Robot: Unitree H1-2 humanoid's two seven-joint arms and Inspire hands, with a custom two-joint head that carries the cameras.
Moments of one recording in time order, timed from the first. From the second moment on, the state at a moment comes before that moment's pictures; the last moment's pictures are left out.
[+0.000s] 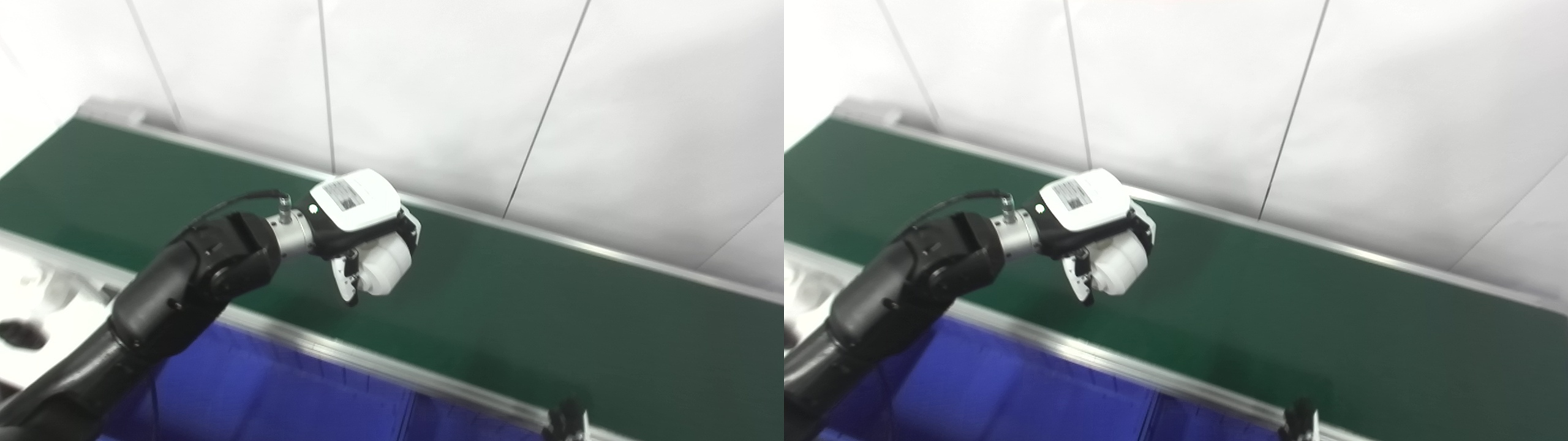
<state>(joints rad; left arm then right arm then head) -0.21 0.56 -0.25 -0.43 0.79 -0.12 -0.59 0.62 0.02 0.31 -0.21 0.03 -0.31 -0.03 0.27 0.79</state>
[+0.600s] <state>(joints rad) 0.28 0.51 -0.09 -0.33 0.87 -0.09 -0.40 0.58 0.02 0.29 -0.23 0.06 -0.26 -0.01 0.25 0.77</state>
